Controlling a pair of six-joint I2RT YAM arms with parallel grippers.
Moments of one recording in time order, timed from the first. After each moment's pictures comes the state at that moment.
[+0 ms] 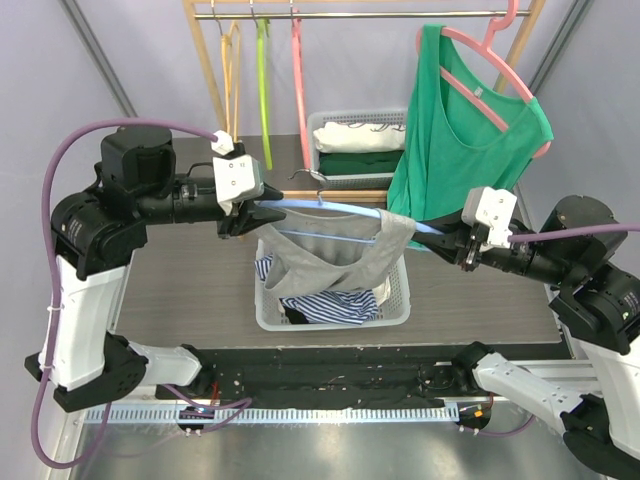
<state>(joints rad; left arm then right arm) -0.65 1.31 2.17 -1.21 0.63 0.53 0.57 0.85 1.57 -0.81 -0.54 -0.40</state>
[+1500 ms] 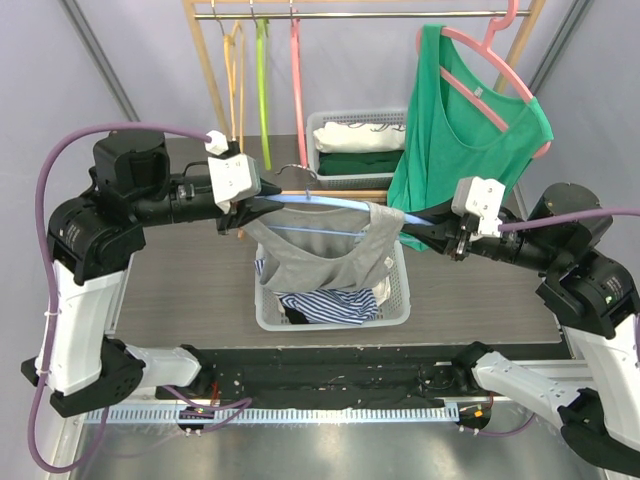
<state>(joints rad) -0.64 1.28 2.13 -1.14 0.59 0.54 0.57 0.89 1.57 -0.73 -0.59 -0.40</state>
